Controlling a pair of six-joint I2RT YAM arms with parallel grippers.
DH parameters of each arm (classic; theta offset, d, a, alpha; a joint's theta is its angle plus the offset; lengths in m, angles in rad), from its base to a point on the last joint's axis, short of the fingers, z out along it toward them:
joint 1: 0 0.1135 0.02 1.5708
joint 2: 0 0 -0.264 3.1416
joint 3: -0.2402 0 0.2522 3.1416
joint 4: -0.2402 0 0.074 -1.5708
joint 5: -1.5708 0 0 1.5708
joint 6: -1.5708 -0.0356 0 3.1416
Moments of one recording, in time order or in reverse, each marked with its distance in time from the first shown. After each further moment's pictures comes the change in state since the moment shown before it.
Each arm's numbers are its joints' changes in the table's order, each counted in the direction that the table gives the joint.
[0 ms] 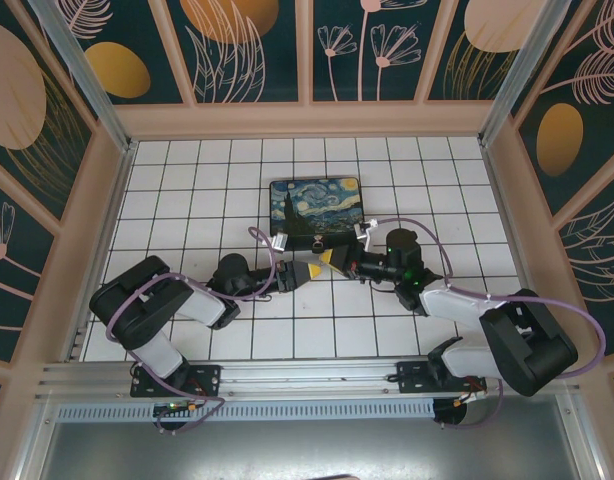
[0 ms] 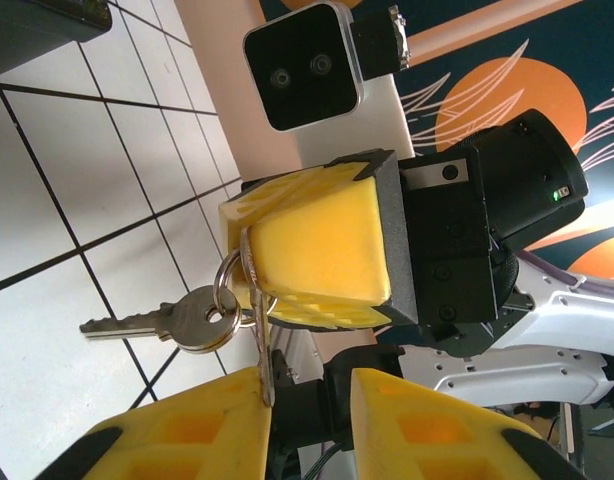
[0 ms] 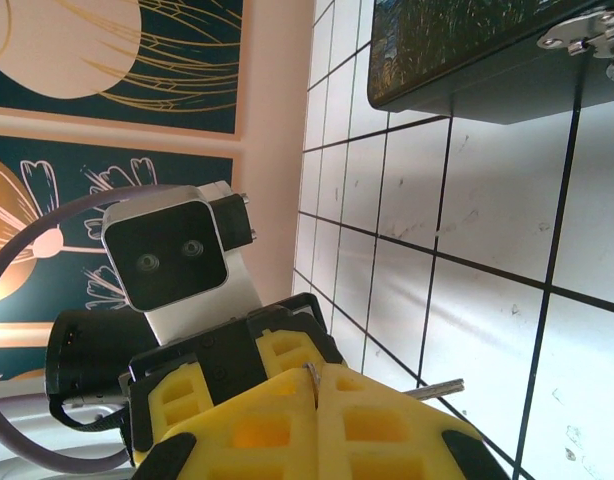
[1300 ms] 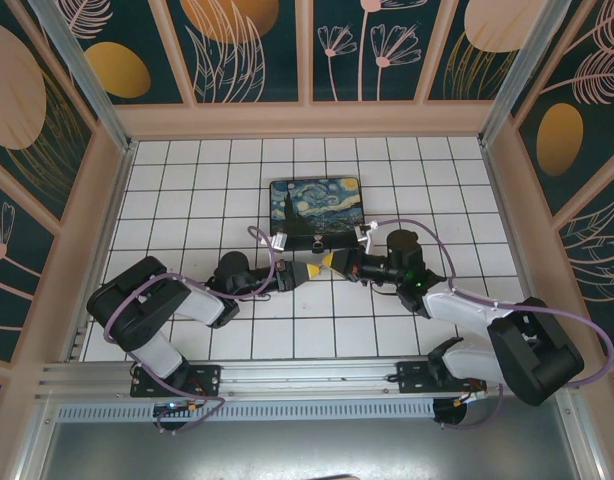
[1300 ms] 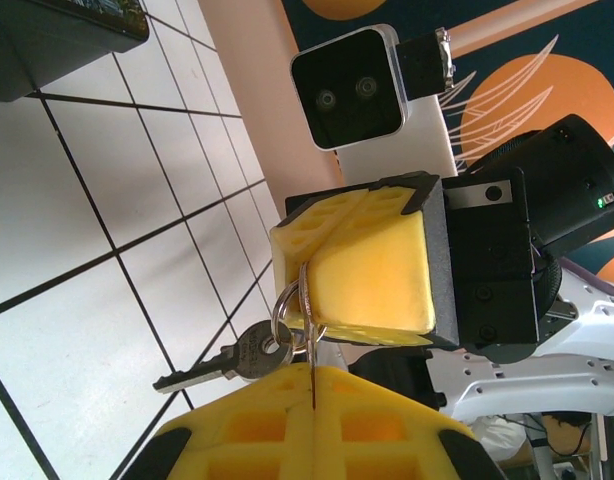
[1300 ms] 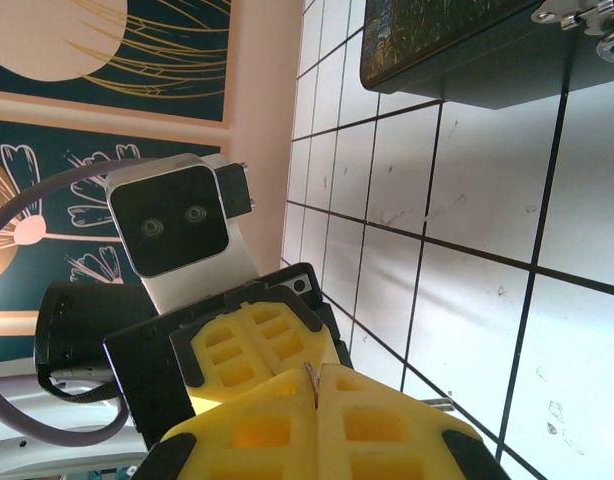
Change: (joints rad) left arm 0.013 0.014 -0.005 -0.071 0.002 -0.051; right arm 0.008 0.055 -0.001 -0.098 -0.001 0.051
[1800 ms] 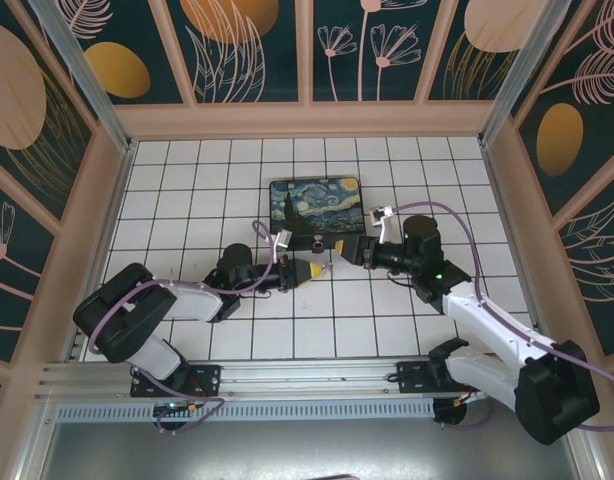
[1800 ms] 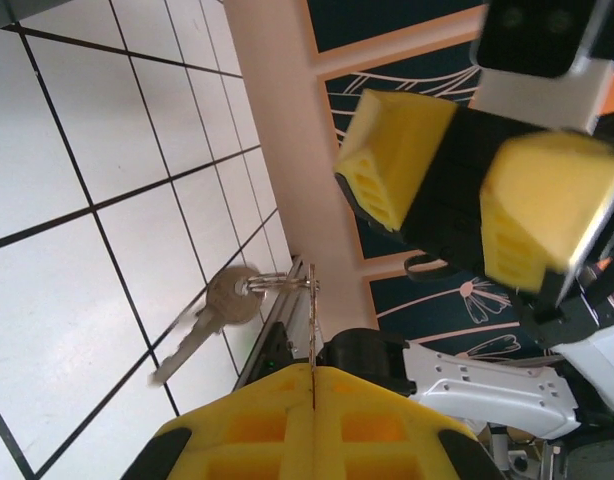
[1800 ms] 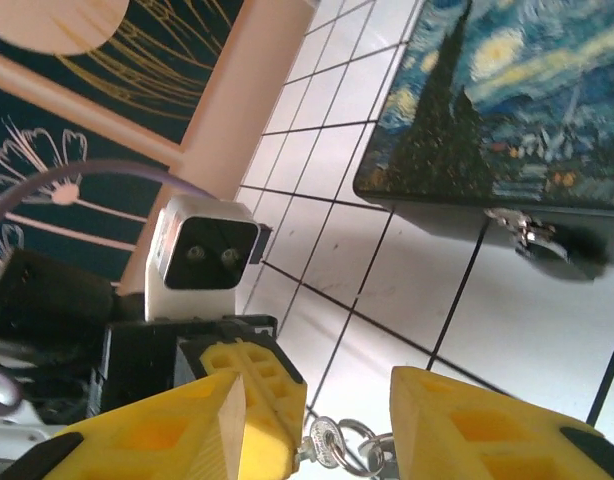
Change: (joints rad) left arm 0.009 0.097 -0.065 -0.235 -0.066 0.066; right arm -0.069 0.227 -0.150 -0.434 -0.098 0.494
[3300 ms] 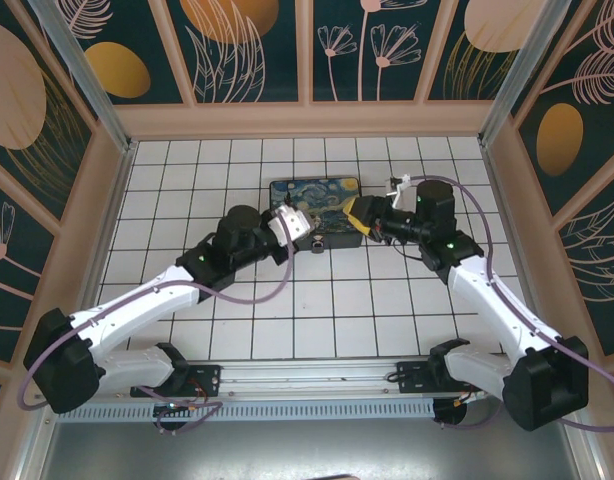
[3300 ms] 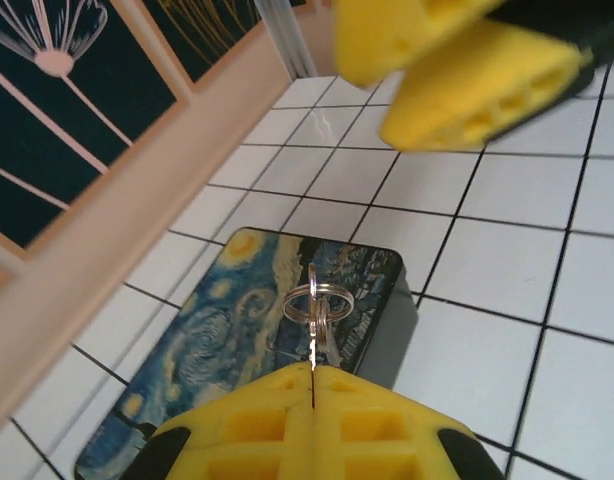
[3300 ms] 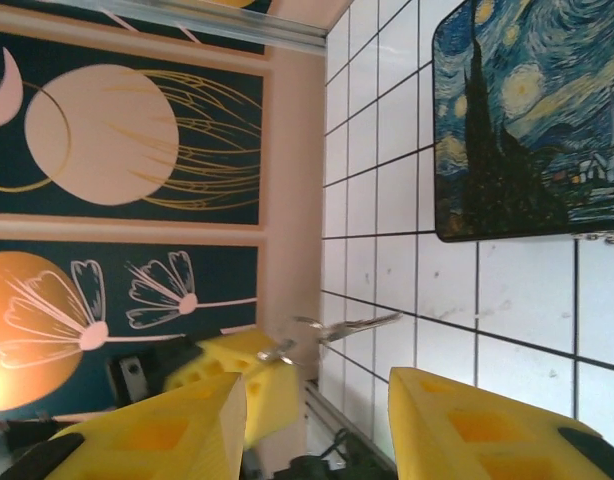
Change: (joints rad) left arm -0.097 0.337 -0.418 -0.949 0.634 -1.700; right arm -0.135 -0.095 -0.295 -0.179 0.113 -0.487
